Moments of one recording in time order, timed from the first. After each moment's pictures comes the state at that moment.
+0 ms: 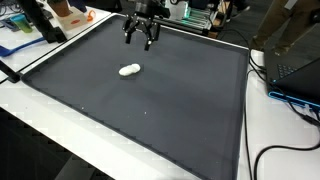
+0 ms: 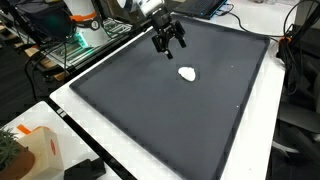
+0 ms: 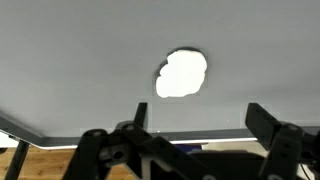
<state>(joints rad) 0.21 0.23 -0.04 -2.69 0.27 3.60 -0.06</state>
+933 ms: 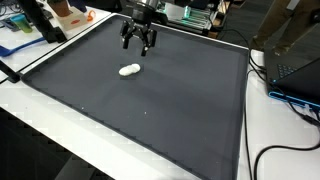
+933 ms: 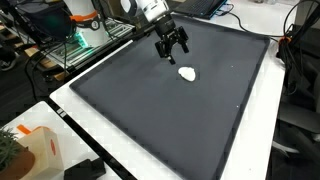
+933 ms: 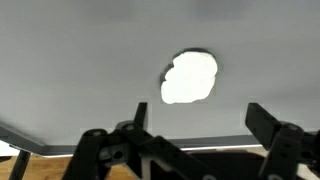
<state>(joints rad) 0.21 0.30 -0.05 -2.61 0.30 3.58 -0.05</state>
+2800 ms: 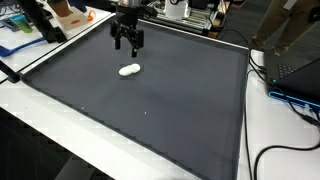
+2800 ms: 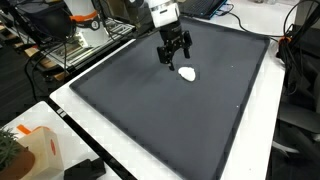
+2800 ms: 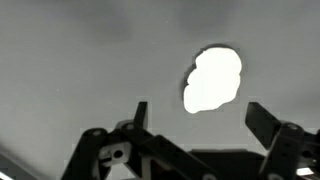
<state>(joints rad) 0.37 0.27 -0.30 -2.43 0.37 3.07 -0.10</state>
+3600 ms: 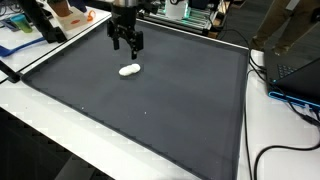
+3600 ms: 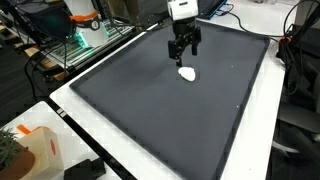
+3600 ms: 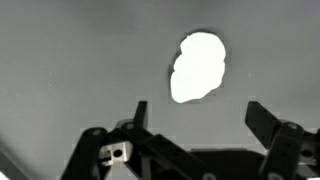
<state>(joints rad) 0.40 0.29 -0.34 -2.26 0.08 2.78 0.16</state>
